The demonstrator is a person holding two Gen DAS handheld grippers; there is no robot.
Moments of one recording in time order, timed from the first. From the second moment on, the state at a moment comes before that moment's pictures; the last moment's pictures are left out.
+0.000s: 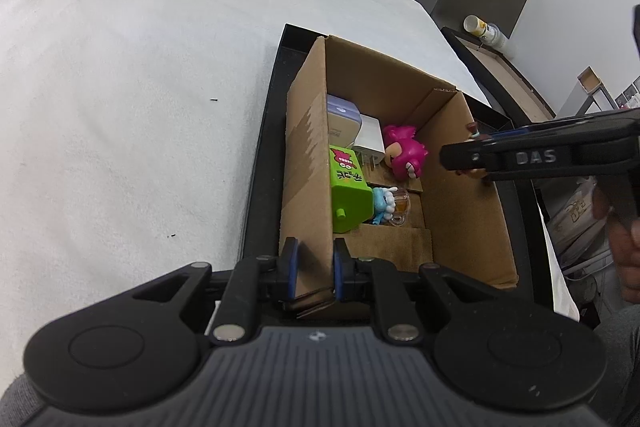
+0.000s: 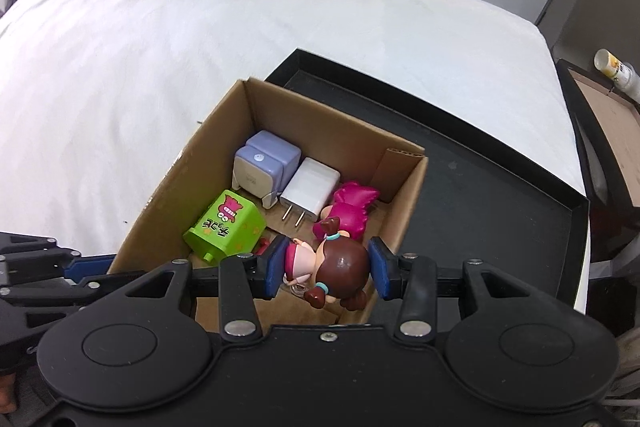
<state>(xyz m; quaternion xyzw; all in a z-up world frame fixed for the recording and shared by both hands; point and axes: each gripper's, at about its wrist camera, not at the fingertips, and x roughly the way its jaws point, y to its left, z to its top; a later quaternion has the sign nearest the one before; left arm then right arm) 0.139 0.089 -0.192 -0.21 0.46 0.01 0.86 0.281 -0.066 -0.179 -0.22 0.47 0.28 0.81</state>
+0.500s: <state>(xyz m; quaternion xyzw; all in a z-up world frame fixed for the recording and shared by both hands) 0.138 0.092 -0.192 -0.22 0.46 0.01 0.86 0.282 -0.056 -0.183 -0.24 0.47 0.26 0.81</state>
